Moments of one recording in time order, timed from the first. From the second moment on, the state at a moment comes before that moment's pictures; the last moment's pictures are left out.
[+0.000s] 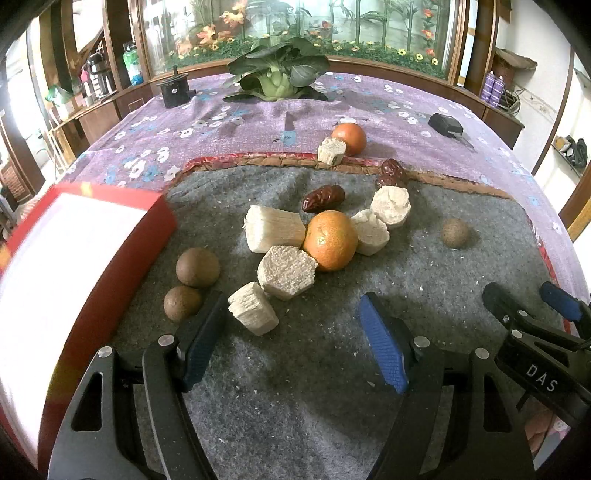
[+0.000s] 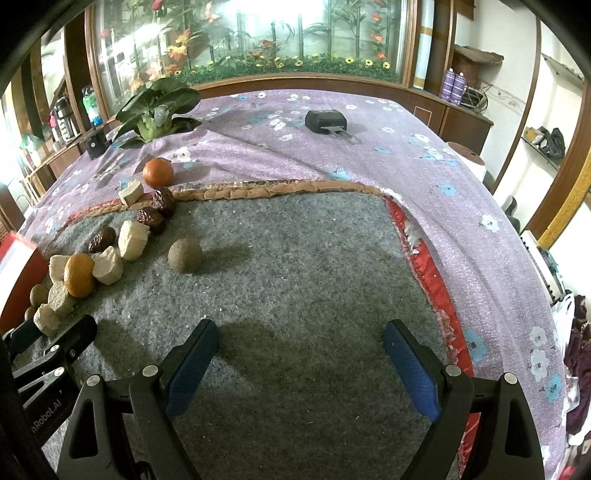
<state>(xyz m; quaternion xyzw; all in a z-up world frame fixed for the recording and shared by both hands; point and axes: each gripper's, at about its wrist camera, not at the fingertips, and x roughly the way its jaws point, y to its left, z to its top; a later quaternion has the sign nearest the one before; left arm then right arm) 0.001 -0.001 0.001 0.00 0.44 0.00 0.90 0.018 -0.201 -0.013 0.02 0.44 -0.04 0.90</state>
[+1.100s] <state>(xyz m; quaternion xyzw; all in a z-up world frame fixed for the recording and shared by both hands) -0.018 0.030 0.017 -0.01 0.45 -0.07 0.89 0.013 -0.207 -0.001 0.02 0.45 0.01 0.90</state>
